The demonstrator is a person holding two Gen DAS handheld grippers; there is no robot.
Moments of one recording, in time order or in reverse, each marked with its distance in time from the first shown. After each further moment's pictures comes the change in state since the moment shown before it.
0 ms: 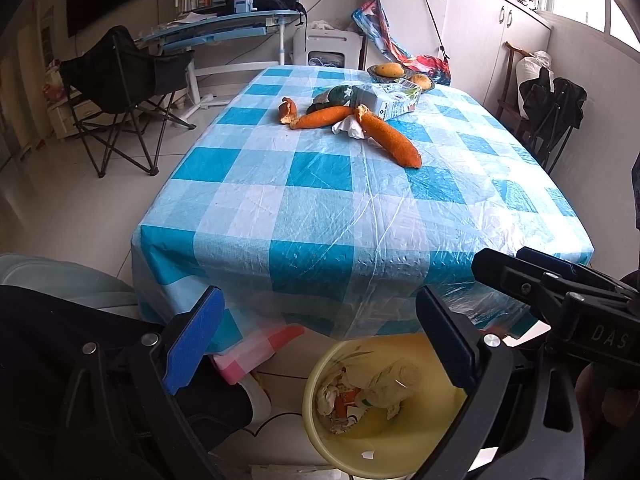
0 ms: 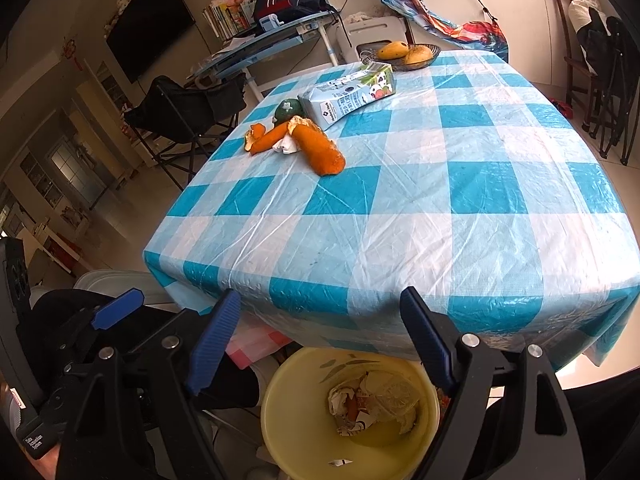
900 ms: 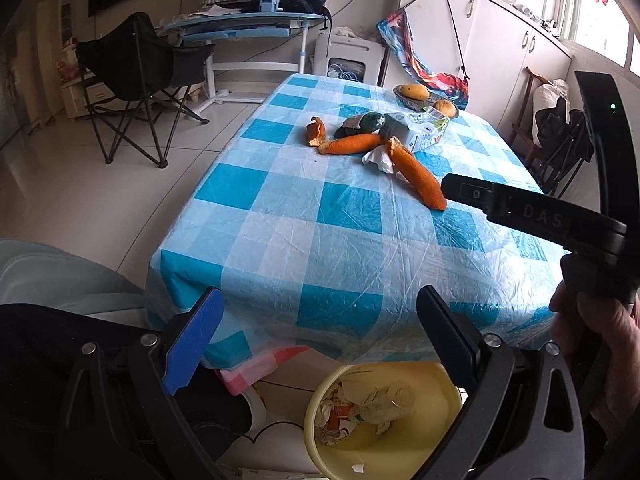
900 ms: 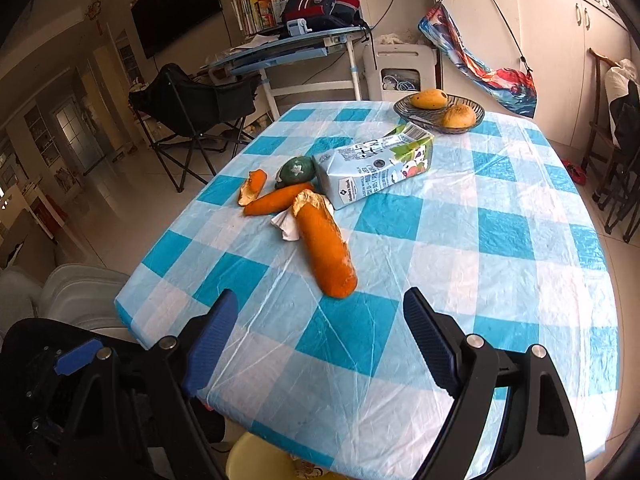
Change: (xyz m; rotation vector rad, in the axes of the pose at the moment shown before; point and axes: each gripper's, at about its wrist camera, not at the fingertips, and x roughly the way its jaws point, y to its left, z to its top) left arm 0.001 0.026 0.032 -0.098 -0.014 0.009; right arm 0.055 0.023 0.093 -0.197 -0.021 -0.052
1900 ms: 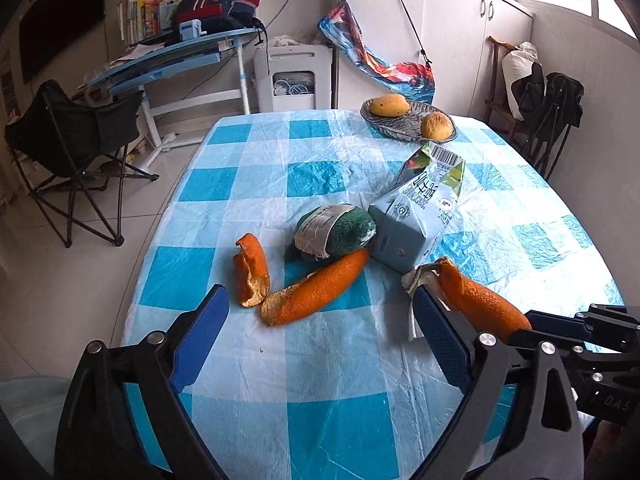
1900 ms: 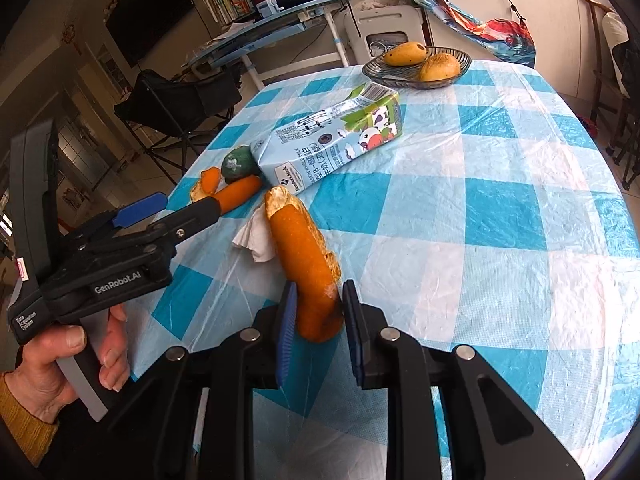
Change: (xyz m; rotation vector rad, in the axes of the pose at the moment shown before) left arm 0.141 -0.045 0.131 0.248 -0.020 -0.068; right arm 0.018 -0.054 0.001 0.149 0.070 0.081
